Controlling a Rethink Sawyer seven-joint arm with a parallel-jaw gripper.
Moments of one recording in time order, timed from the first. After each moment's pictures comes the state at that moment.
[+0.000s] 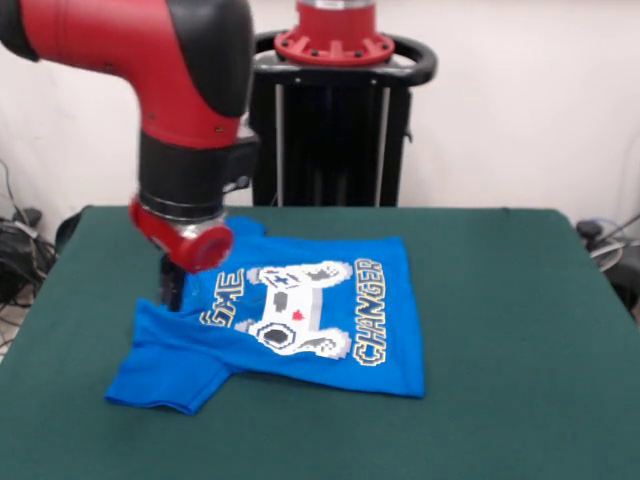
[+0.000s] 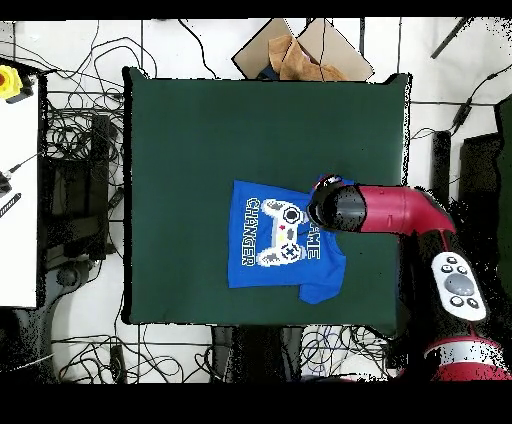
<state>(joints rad) -0.58 -0.61 0.19 1.53 -0.55 0.56 2.51</state>
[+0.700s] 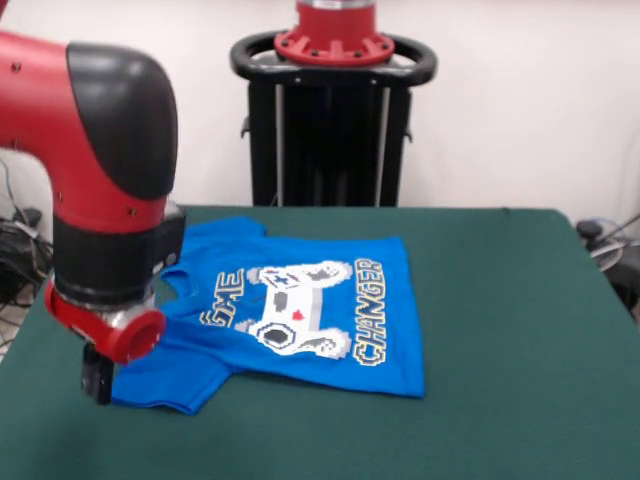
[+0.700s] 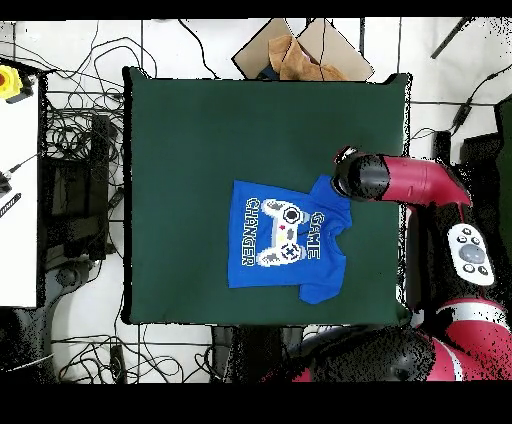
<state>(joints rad) -0.63 -0.42 0.26 1.26 -0.58 0.58 2.27</state>
